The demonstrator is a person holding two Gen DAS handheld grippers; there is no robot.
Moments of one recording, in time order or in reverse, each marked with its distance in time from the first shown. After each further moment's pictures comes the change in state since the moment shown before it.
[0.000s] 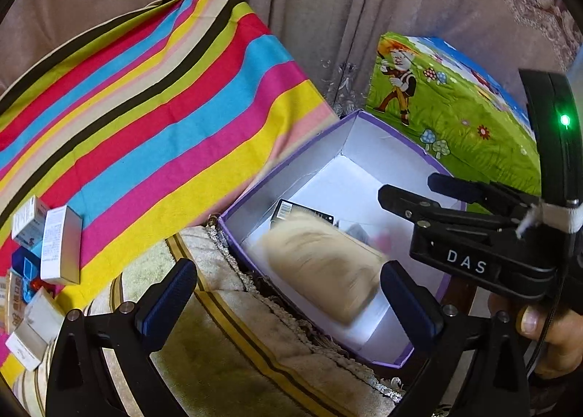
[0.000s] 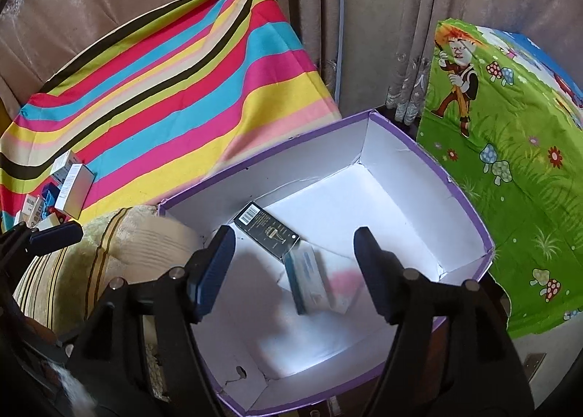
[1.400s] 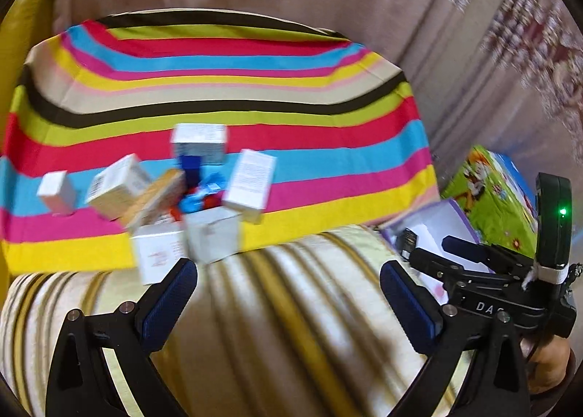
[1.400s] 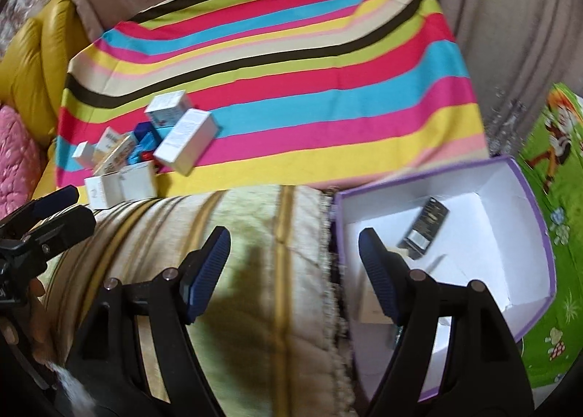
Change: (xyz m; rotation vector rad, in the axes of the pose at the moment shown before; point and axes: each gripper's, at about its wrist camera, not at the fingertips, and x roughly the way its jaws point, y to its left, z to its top) left arm -0.112 0.173 -0.094 -0.443 -0.194 0.131; right arm -0.006 0.159 -0.008 -0.294 0.069 0.224
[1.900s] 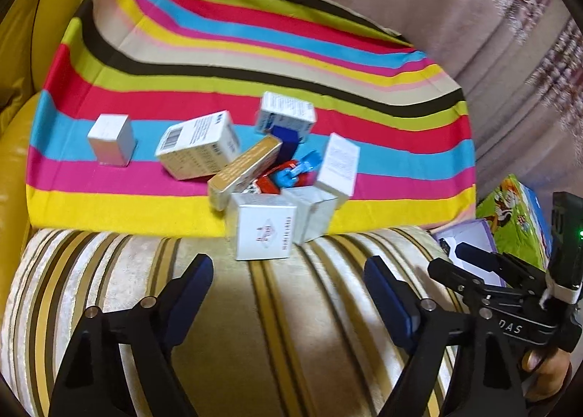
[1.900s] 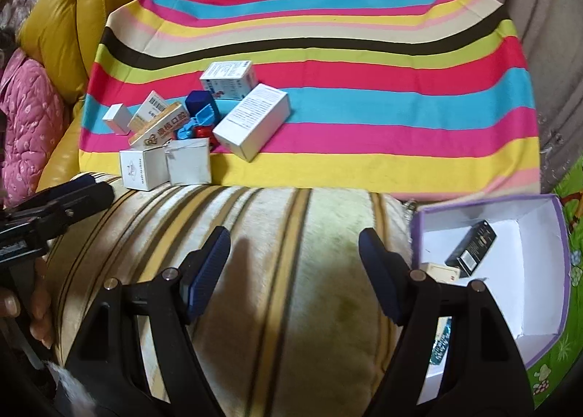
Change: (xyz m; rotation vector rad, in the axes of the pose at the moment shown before) left arm 0.008 0.072 -0.006 -0.183 0.077 0.071; right arm 0.027 0.059 0.014 -0.137 0.081 0.095
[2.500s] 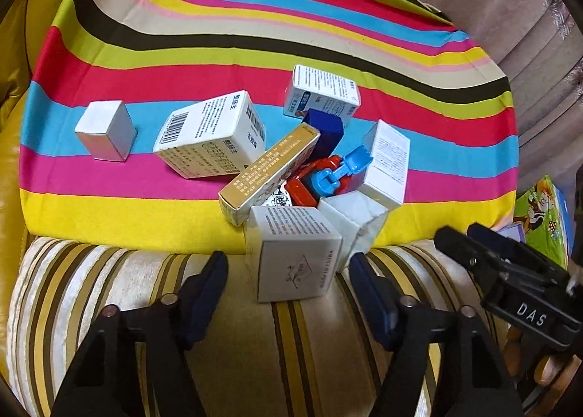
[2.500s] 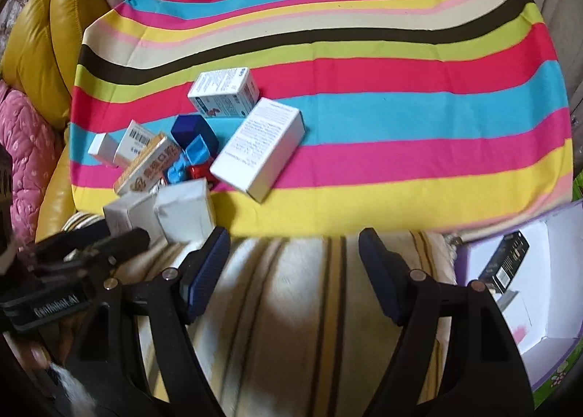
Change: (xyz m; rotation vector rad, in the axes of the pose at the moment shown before) left arm 0.046 0.008 0.026 -0.031 0.118 0.106; right arm 0.049 0.013 0.044 0.084 0.042 0.031
